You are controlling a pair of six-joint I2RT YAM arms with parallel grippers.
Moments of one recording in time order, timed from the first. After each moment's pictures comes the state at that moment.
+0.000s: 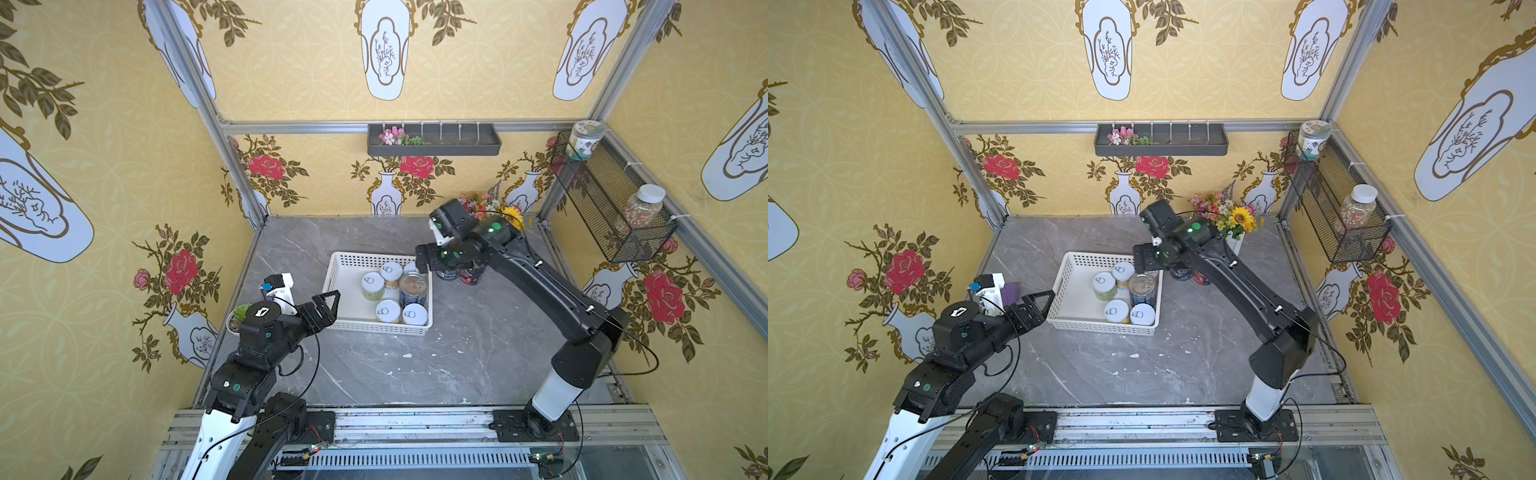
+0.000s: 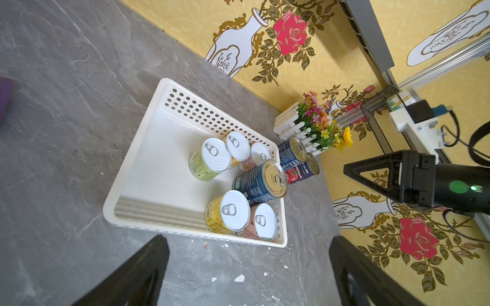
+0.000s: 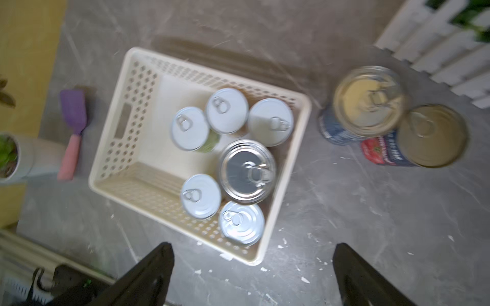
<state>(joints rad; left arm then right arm) -0.29 0.50 0.77 -0.67 0.15 -0.72 0.59 1.68 1.82 -1.16 0.04 0.45</state>
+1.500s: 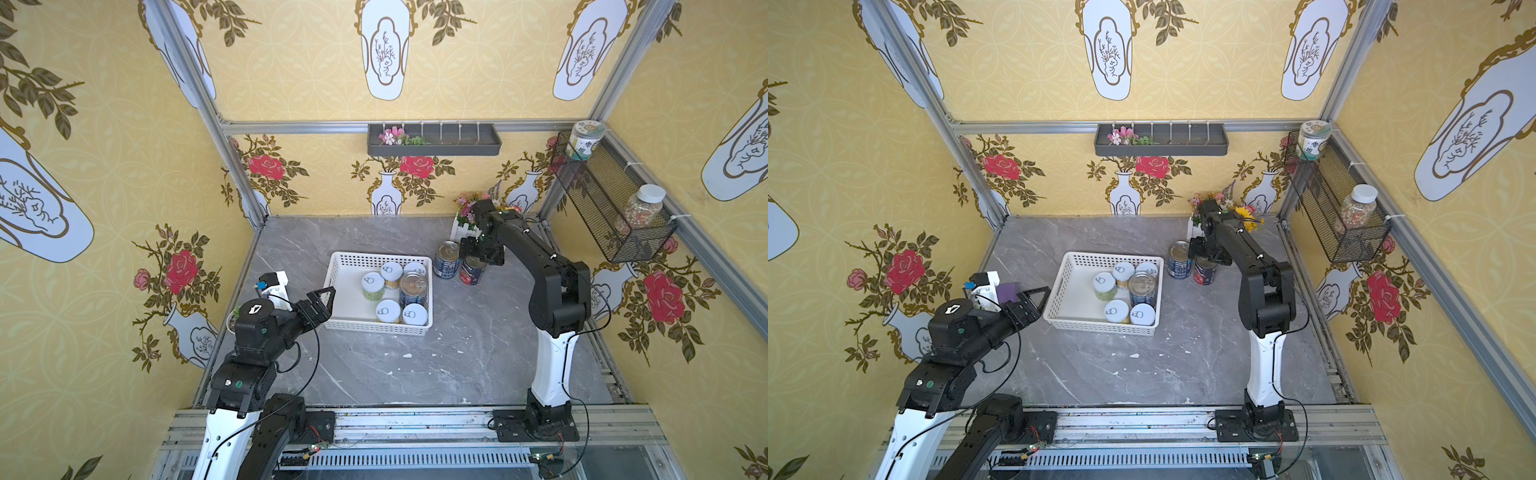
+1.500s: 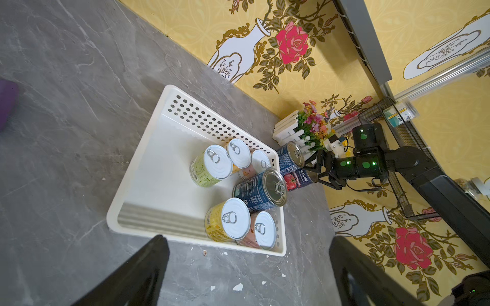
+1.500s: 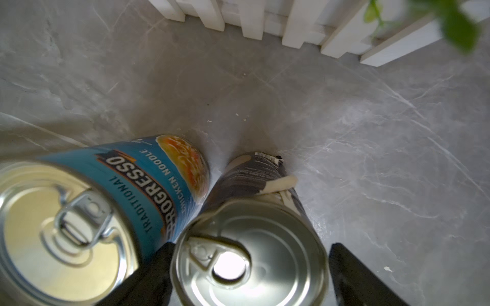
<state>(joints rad) -0.16 0.51 0.76 -0.64 0.27 -0.71 0.19 2.08 1.84 -1.06 0.05 0.37</state>
